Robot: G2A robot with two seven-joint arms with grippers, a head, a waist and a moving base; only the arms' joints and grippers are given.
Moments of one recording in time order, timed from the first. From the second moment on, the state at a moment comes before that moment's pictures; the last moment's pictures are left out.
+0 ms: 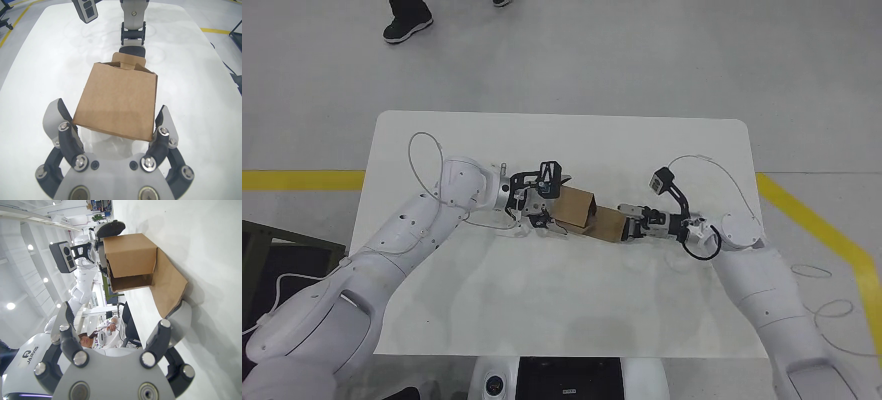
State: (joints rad) left arm 0.51 -1.14 -0.55 -0.97 1.45 -1.01 0.34; right arm -0.89 -1.18 1.12 -0.97 0.47 -0.34 1.28
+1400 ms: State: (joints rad) left arm 0.51 -1.13 -0.55 -0.98 1.45 -1.01 0.34; right arm -0.80 -1.24 1.01 -0.95 0.61 -0.36 1.33
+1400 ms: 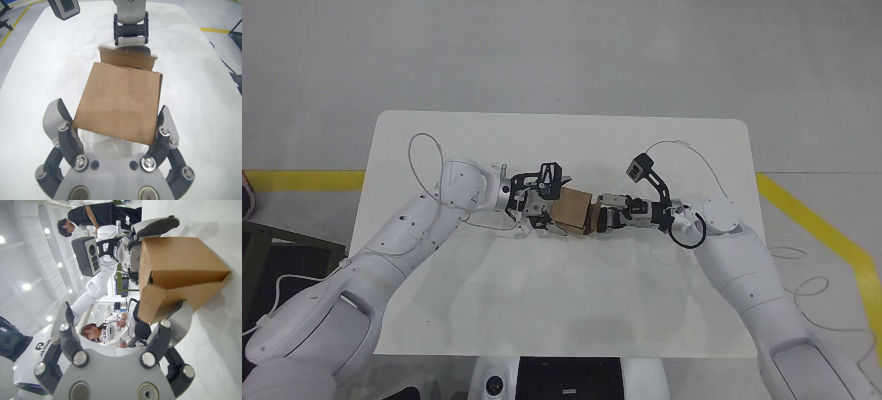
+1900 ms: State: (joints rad) left arm 0.51 -1.14 -0.55 -0.98 1.45 -1.01 0.33; right arm -0.79 -1.24 1.00 -0.91 0.56 -0.39 1.32
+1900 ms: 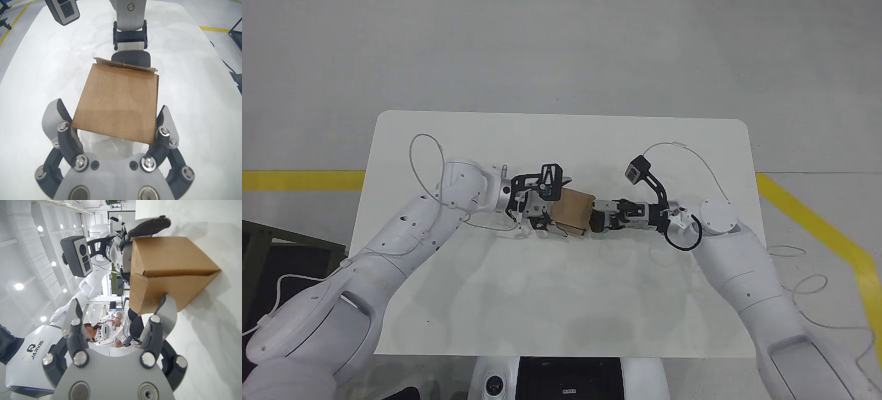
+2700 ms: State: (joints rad) left arm 0.50 -1.13 -0.53 -0.98 1.45 -1.01 0.33; right arm -0.79 -1.23 1.00 -0.89 0.46 -0.35 1.28
